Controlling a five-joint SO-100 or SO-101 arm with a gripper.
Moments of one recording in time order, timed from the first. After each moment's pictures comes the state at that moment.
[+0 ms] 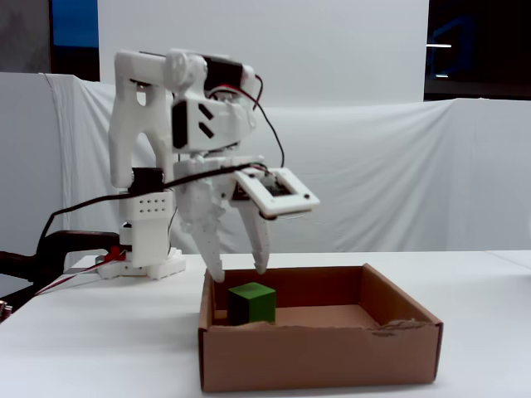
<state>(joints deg) -30.1 97.5 106.7 59.0 -69.6</state>
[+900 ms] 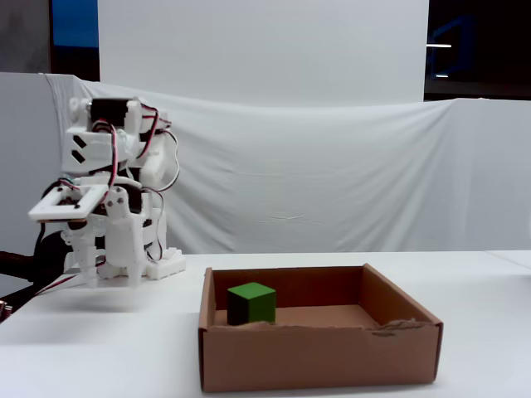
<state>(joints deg) 6.0 160.6 163.3 61.0 -66.4</state>
